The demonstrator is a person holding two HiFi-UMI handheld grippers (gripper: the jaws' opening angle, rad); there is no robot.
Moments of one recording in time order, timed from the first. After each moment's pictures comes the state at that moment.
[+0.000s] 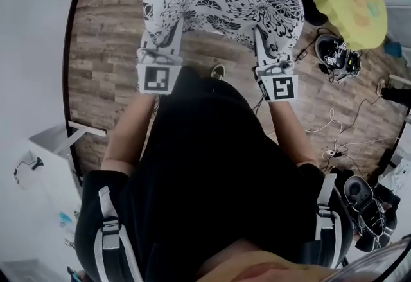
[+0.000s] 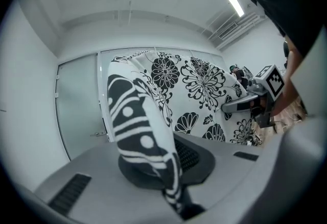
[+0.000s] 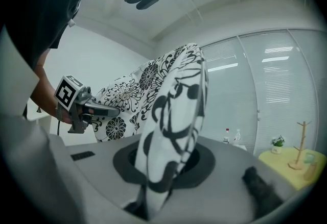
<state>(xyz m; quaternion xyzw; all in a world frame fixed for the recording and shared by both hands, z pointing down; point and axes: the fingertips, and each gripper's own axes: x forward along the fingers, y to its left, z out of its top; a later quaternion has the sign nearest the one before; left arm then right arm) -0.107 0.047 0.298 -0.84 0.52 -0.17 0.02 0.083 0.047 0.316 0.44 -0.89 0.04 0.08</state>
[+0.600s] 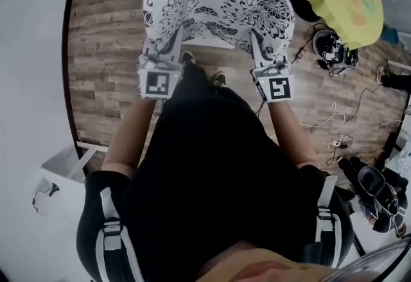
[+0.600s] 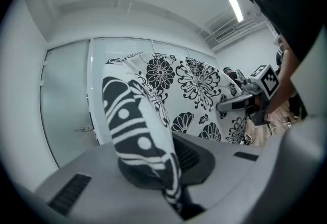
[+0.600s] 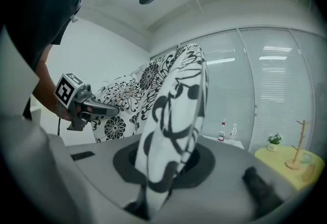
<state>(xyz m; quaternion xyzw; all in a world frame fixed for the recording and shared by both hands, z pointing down) -0.104 0.044 0.288 -0.87 0.47 -0.15 0.02 0.081 0.052 0.294 0.48 -0.87 0.01 0.09</state>
